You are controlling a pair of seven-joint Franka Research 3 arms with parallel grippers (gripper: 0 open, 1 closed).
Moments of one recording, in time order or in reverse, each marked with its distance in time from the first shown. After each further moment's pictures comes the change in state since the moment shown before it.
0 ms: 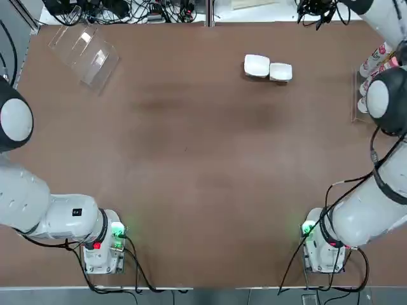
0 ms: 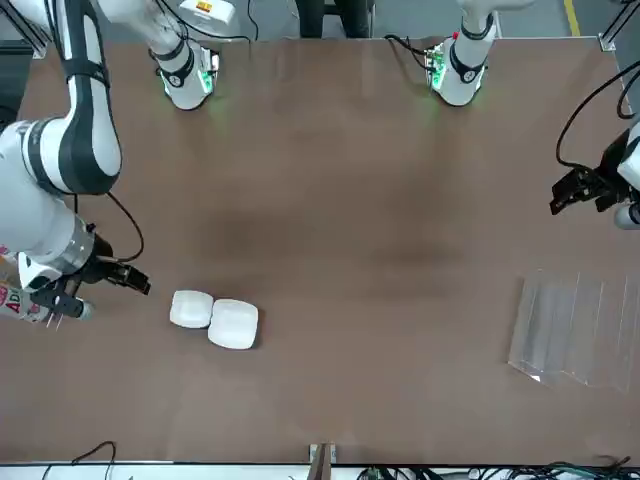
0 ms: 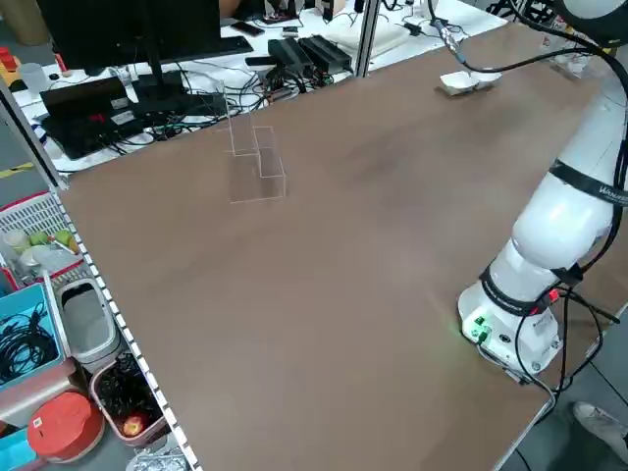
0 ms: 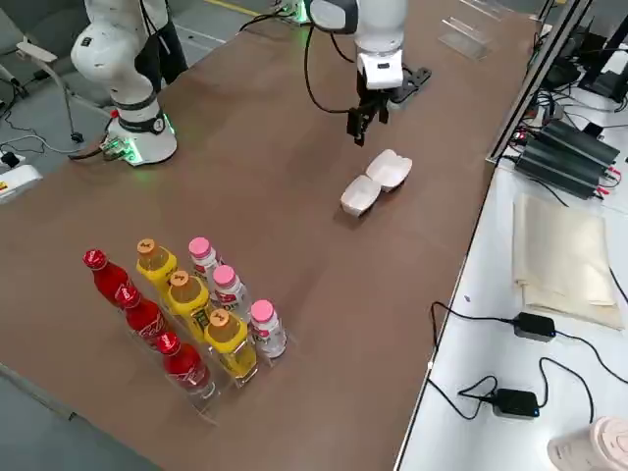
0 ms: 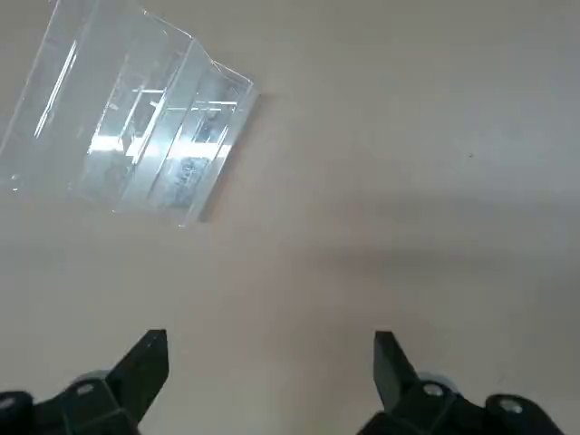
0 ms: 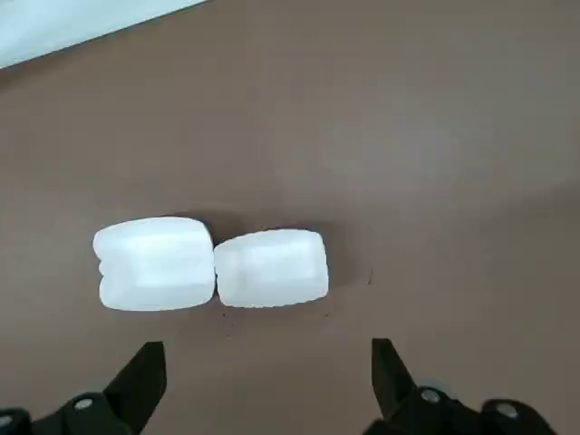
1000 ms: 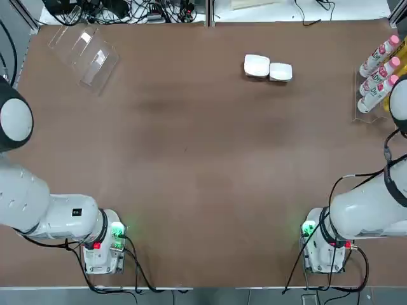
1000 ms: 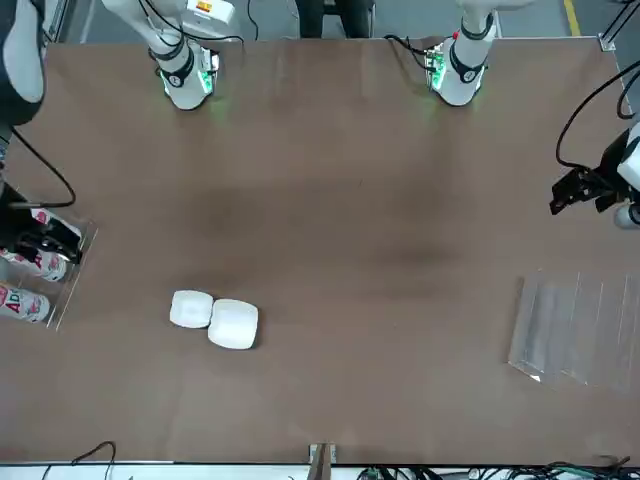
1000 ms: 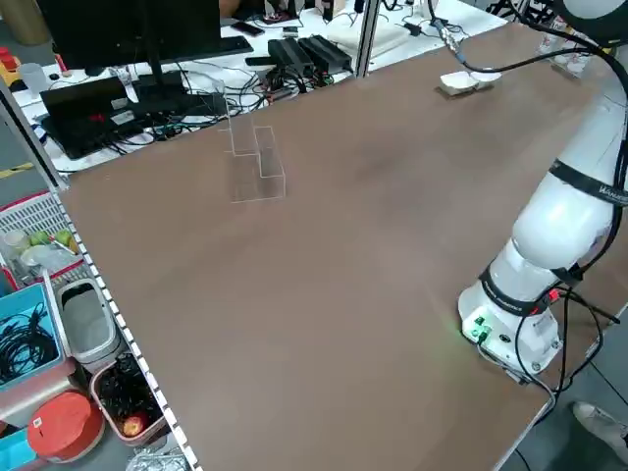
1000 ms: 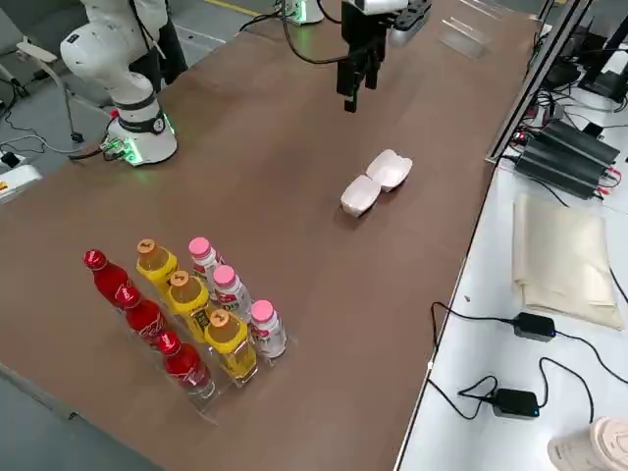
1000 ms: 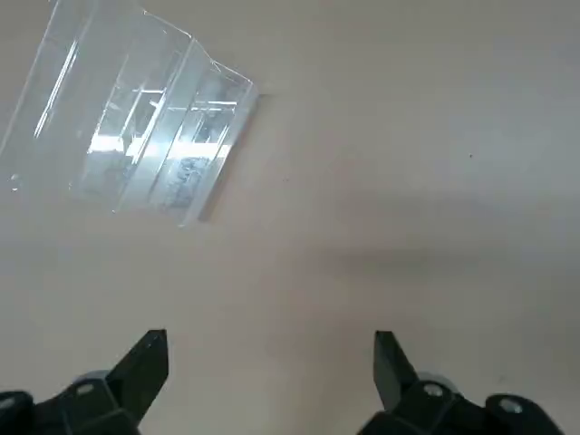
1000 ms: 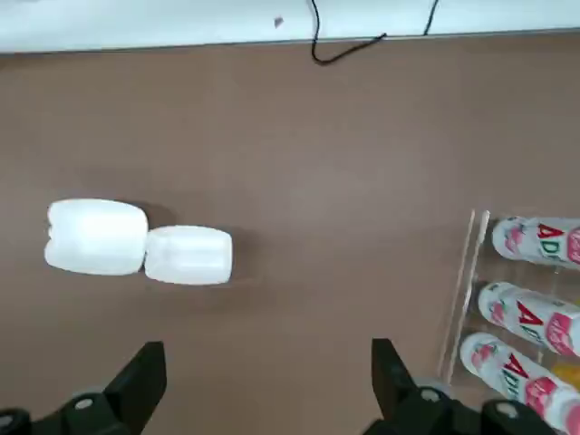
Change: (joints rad) left arm 0.000 0.000 0.000 0.000 0.000 0.000 0.000; right arm -0.235 -0.092 0.157 0.207 -0.183 -0.274 -0.204
